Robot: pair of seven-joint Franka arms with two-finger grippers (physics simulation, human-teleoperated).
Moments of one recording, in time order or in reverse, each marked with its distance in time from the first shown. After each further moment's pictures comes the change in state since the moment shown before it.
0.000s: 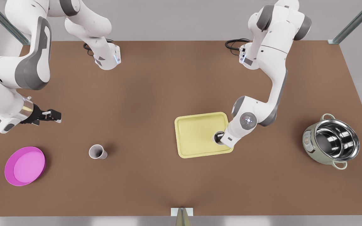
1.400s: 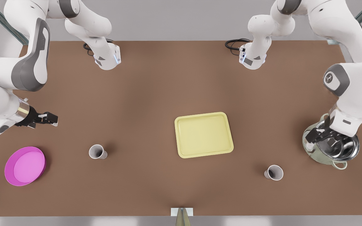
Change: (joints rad) left arm 0.241 -0.374 0.203 0.137 -0.027 -0.144 0.454; right arm -0.002 0.022 -0.011 0.036 0.000 0.027 0.015
